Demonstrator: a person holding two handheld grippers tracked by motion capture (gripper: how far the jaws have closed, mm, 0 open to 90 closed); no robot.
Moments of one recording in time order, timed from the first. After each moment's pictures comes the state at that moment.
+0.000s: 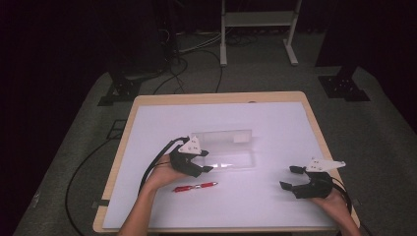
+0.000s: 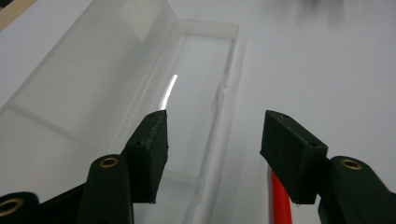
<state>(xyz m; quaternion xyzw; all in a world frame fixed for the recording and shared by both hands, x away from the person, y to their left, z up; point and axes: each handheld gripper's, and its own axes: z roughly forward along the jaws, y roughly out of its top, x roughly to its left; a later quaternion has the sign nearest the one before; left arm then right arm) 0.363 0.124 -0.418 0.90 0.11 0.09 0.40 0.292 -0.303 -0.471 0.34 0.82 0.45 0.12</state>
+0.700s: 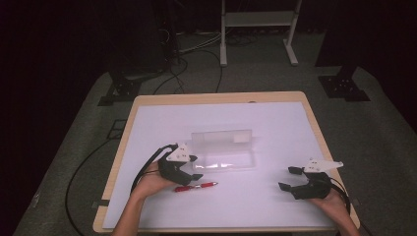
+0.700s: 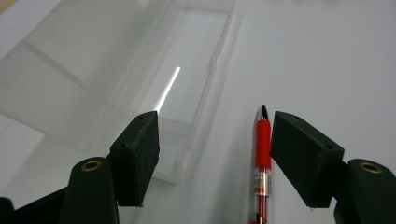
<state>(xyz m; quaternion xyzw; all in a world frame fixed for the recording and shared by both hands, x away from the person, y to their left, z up) 0.340 0.153 -0.422 0.91 0.12 0.10 0.39 0.291 -0.299 -0.472 0.33 0.82 0.45 0.11</state>
